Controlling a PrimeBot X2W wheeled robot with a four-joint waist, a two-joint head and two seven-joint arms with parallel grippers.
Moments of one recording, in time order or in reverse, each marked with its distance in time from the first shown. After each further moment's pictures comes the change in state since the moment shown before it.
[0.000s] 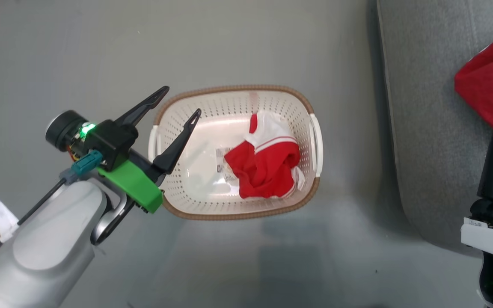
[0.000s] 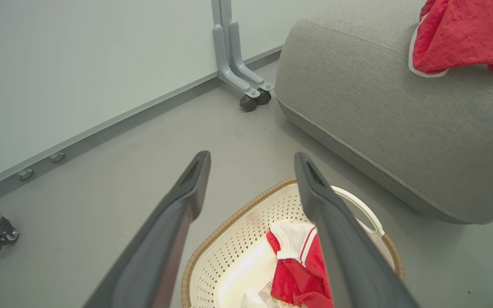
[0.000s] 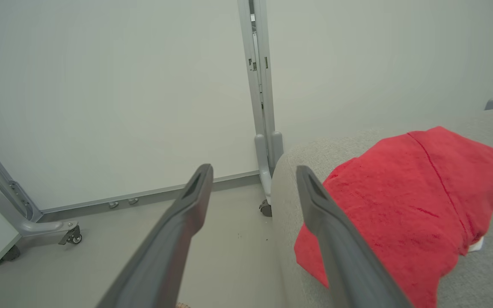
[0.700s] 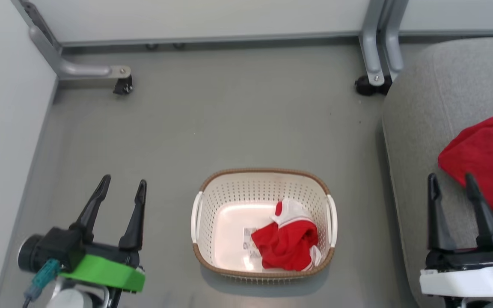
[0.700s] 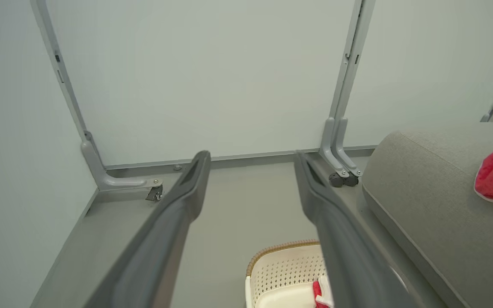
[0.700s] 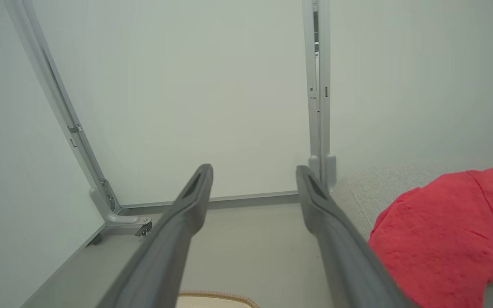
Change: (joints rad) left arm 0.640 -0.252 0.615 -0.190 0.216 0.000 0.000; right arm 0.158 0.001 0.120 0.140 -0.035 0.000 0.000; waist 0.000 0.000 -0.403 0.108
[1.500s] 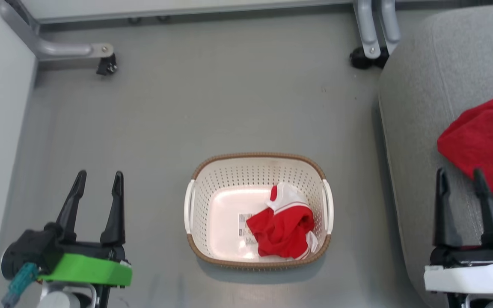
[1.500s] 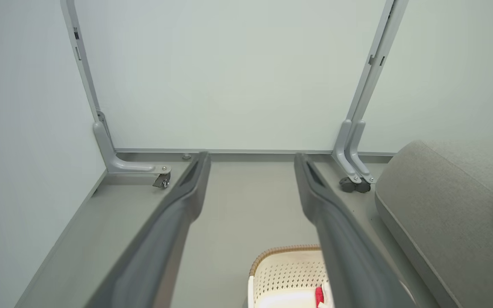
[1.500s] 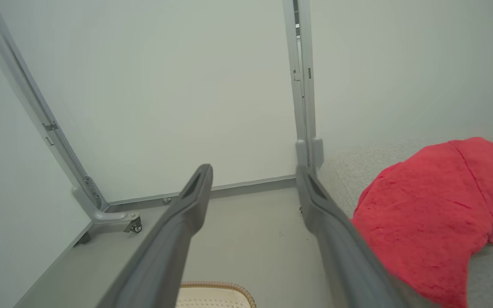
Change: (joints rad) left arm -0.016 -0.031 0.084 -0.003 -0.033 0.005 0.000; right arm -0.027 0.000 -0.036 -0.003 0.039 0.000 0.000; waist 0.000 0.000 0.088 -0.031
